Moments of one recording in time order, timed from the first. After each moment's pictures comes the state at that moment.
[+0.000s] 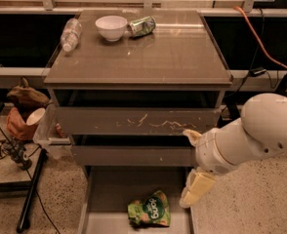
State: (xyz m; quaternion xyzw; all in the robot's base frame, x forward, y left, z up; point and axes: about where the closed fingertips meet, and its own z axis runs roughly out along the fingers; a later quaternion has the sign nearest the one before) arm 0.418 -0.113 0.735 -0.63 0.73 0.14 0.24
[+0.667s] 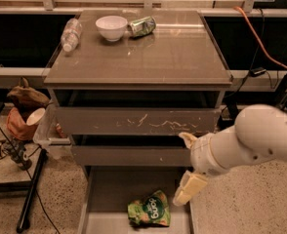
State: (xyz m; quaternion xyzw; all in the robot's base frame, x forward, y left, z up) arm 0.430 -0.105 0.710 -0.62 0.73 0.15 0.26
